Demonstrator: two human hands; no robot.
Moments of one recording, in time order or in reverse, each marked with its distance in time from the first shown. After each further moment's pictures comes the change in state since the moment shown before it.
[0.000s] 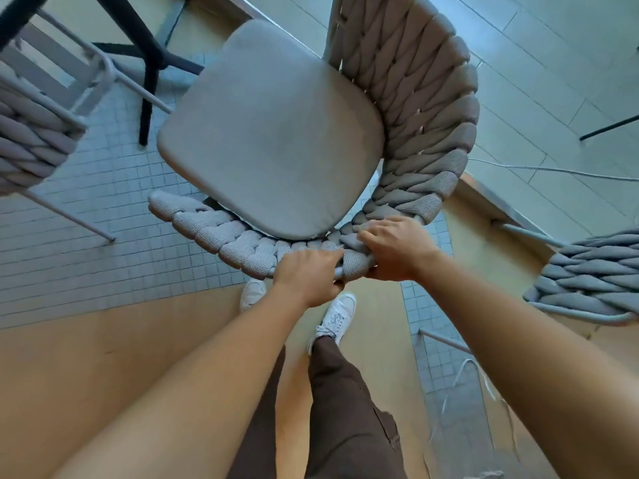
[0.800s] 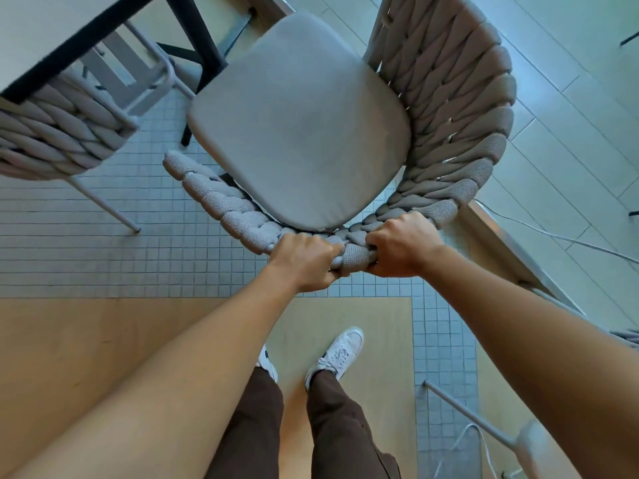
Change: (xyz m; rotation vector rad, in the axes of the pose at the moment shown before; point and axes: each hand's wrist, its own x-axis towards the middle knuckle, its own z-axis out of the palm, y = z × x) left_hand 0.055 -0.085 -0.044 0.109 0.126 -0.030; right_hand 0.108 0.031 -0.050 -0.192 0.175 -0.096
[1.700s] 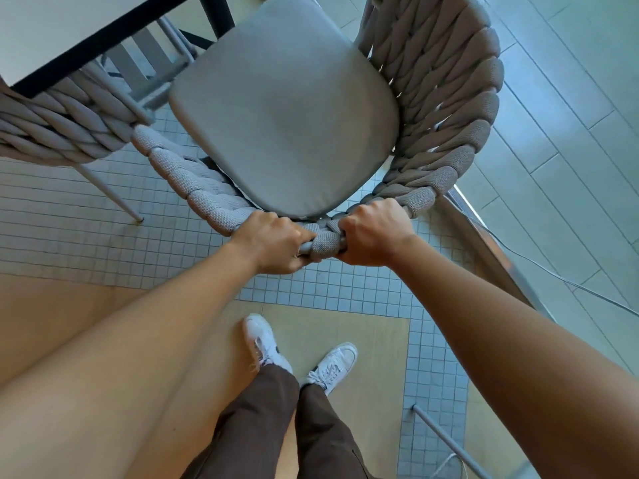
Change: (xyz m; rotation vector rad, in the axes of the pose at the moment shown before) left_hand 0.018 -0.099 -0.018 0.021 0.061 -0.011; right_hand 0.104 0.000 -0.025 -0.016 -0.019 -0.073
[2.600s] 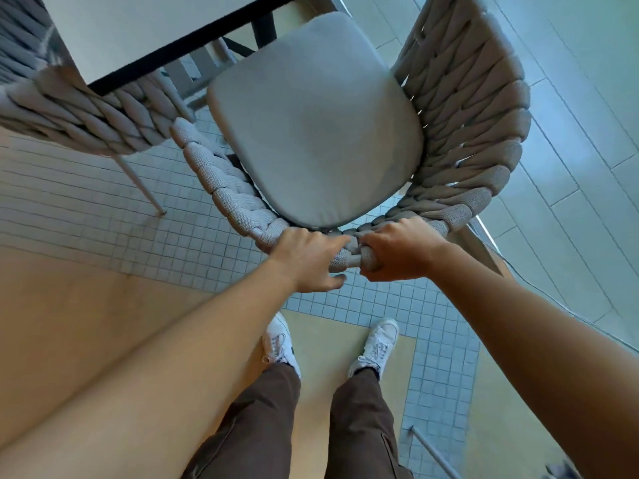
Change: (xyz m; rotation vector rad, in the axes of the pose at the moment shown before) left_hand -0.012 0.012 -0.009 -0.030 -0.026 -0.165; right_hand 0.012 0.008 -0.008 0.062 -0.072 -0.196
